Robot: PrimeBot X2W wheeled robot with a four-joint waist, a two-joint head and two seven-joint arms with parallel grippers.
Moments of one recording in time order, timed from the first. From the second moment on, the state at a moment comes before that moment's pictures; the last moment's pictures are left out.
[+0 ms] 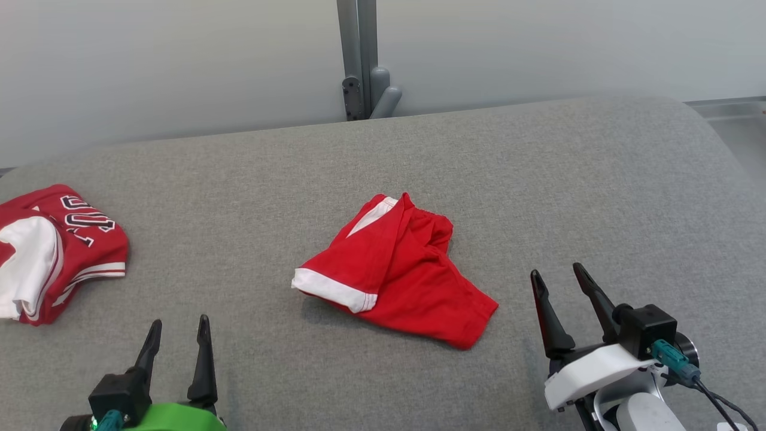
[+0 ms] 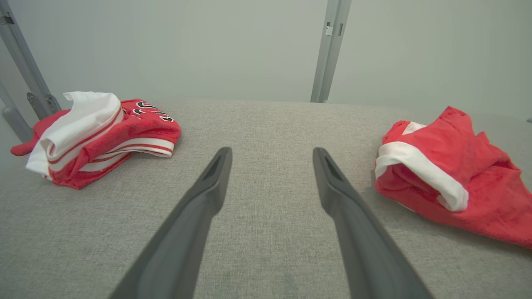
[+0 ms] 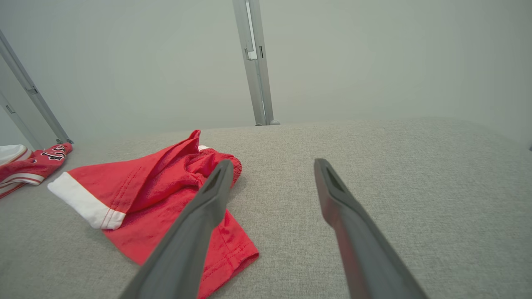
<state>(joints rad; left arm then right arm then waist) 0.00 0.07 0.04 0.30 -0.18 -0.12 -0.26 -0.08 -0.05 0.11 0.27 0.17 0.13 -0.26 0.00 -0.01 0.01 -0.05</state>
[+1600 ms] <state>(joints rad) -0.03 0.05 -0.10 0.27 -0.20 -0.13 -0.26 -0.31 -0.09 0.38 0.45 0.40 0.13 -0.26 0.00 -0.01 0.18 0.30</state>
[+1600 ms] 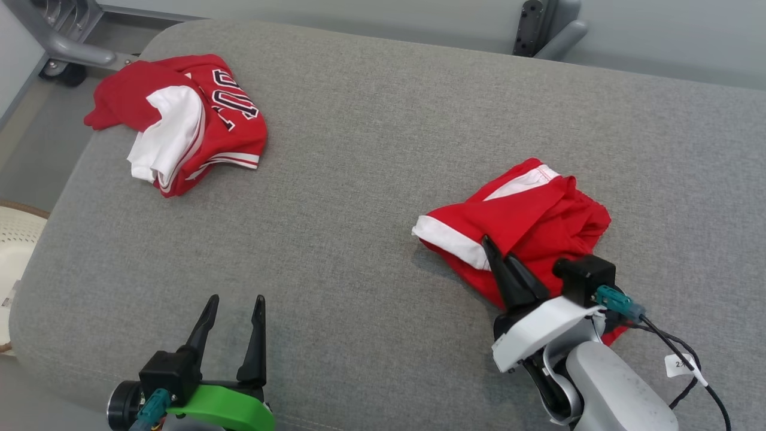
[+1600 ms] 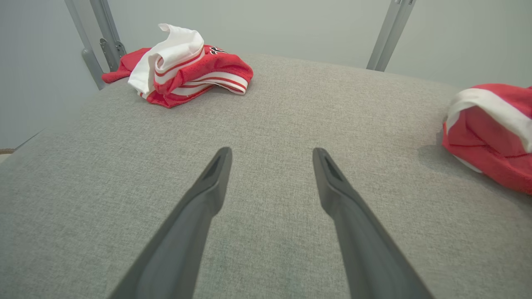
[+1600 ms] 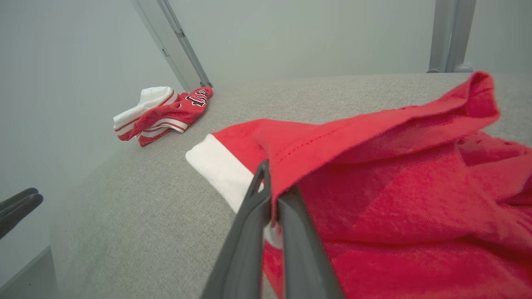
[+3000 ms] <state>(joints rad) -0.05 0.05 -0.18 0.33 -0.22 -0.13 -0.26 -0.41 -0.37 0.24 0.58 0.46 0.13 -0.26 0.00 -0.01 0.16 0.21</state>
